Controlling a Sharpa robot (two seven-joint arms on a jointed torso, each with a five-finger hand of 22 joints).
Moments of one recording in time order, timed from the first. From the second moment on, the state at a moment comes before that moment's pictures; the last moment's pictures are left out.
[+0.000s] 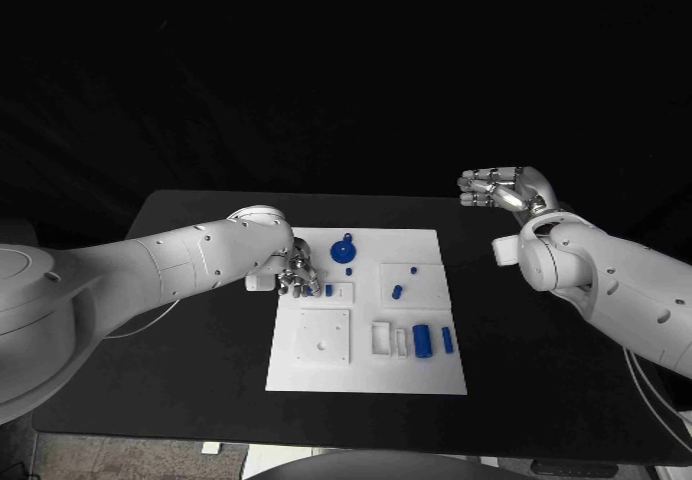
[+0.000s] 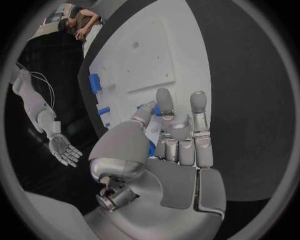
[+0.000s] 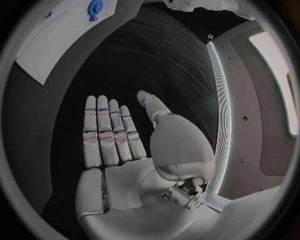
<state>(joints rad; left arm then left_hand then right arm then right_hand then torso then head) 1.25 -0.47 -0.23 0.93 -1.02 0.34 -0.43 1.05 0.14 0.20 -0.18 0.42 1.05 0.01 0.37 0.97 1.47 -0.07 0.55 0.37 1.38 -0.12 1.28 0.69 0.04 1.25 -0.12 0.49 1.31 0.98 -0.65 0.32 1.13 -0.63 -0.43 0.22 1.17 -0.03 0.18 -0.22 0.48 1.02 0.16 0.06 0.06 1.15 0.13 0.07 0.06 1.19 0.11 0.07 0.06 0.08 1.06 0.11 0.11 0.07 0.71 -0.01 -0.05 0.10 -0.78</state>
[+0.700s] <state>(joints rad) 1.26 -0.44 -0.23 0.89 -1.02 0.38 -0.47 1.05 0.14 0.20 -0.18 0.35 1.05 0.00 0.35 0.98 1.47 -0.07 0.54 0.39 1.38 -0.11 1.27 0.67 0.04 1.24 -0.12 0.49 1.31 0.98 -0.65 0.32 1.13 -0.63 -0.43 0.22 1.17 -0.03 0.18 -0.22 0.48 1.02 0.16 0.06 0.06 1.15 0.13 0.07 0.06 1.19 0.11 0.07 0.06 0.08 1.06 0.11 0.11 0.07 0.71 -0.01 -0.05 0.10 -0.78</state>
